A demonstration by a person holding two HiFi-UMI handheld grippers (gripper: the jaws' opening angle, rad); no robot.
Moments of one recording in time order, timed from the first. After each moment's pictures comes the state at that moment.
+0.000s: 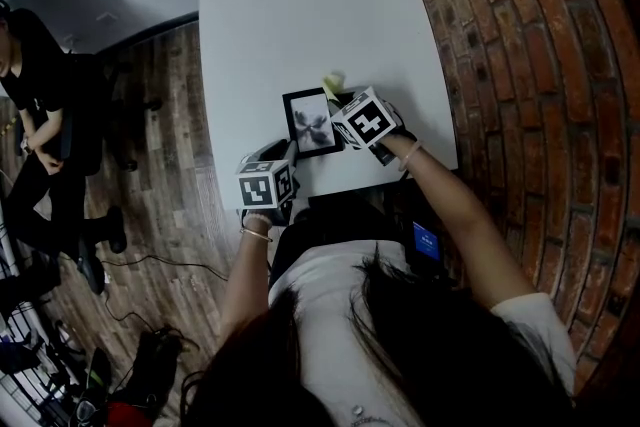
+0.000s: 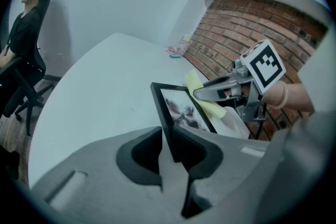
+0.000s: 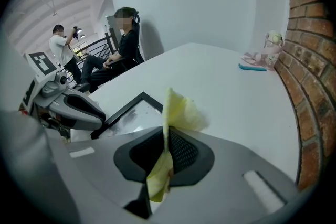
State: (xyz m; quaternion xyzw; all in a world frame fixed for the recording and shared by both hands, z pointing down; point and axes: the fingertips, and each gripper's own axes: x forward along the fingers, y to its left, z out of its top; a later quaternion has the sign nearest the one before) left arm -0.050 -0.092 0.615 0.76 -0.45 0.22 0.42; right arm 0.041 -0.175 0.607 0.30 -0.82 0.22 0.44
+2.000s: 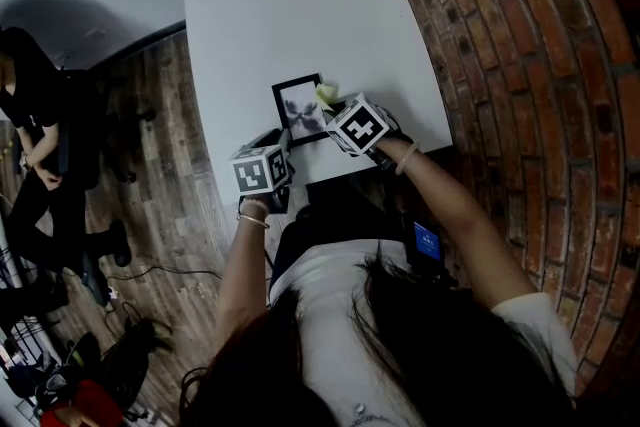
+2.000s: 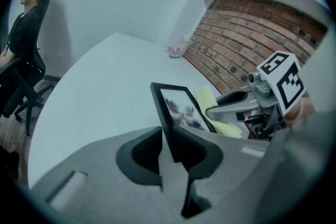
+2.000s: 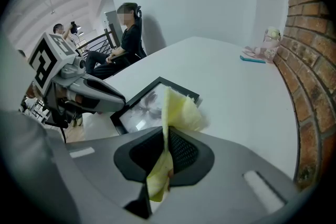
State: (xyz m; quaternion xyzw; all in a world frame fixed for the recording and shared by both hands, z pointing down) left arm -0.050 -0.087 0.616 0.75 -0.45 0.21 0.44; right arm 0.045 -0.117 0.606 0.30 -0.80 0.23 0.46
